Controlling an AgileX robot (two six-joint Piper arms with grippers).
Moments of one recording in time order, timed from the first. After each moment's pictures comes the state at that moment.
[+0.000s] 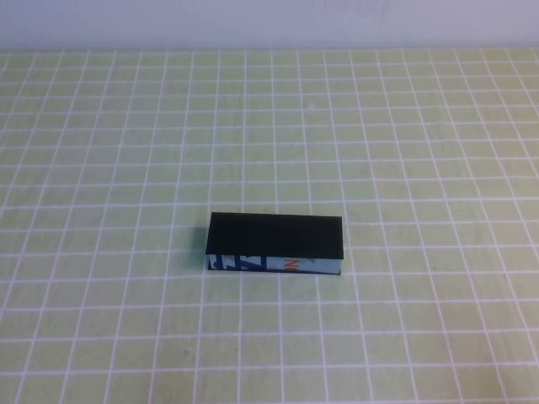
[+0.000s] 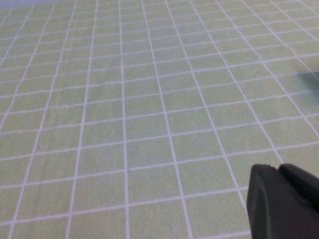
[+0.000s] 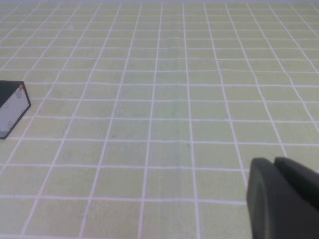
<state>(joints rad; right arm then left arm) 0.01 -0.01 0.03 0.26 0.31 -0.19 -0.09 -0.01 0.02 -0.10 0.36 0.17</state>
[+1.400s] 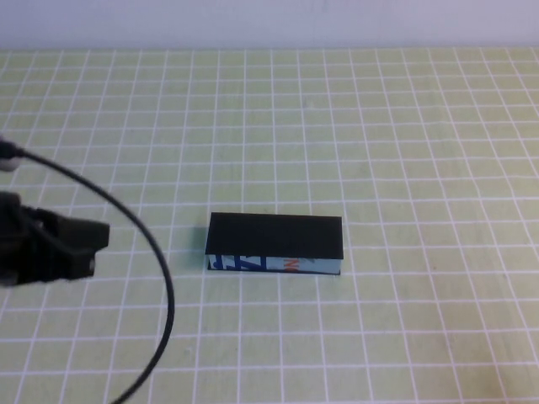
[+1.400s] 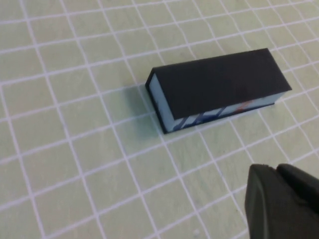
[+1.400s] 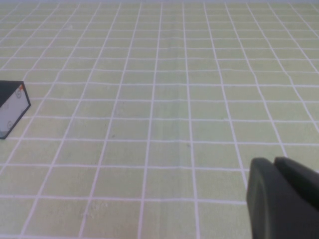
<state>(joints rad) 0.01 -0.01 0.03 0.26 0.31 -0.19 -0.09 0.96 -0.74 -0.74 0.77 0.67</state>
